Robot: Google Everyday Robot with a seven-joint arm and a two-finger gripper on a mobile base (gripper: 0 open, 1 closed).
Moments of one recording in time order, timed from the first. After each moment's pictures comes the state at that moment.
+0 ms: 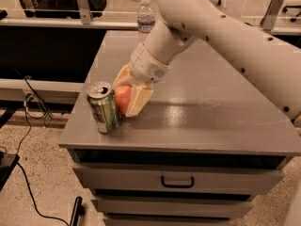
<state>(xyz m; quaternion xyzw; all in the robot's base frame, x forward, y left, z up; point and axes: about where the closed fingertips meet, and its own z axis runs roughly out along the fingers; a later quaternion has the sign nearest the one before) 0.549 0.060 0.858 -0.83 0.47 0.19 0.24</state>
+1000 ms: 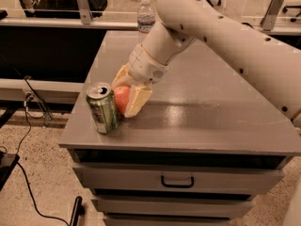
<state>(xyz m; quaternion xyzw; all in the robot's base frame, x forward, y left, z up) 0.548 0.063 0.856 -0.83 0.47 0.19 0.24</state>
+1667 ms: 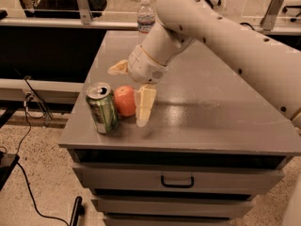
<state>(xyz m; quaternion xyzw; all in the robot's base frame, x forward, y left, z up) 0.548 0.064 0.856 -0.83 0.46 0.19 0.24</state>
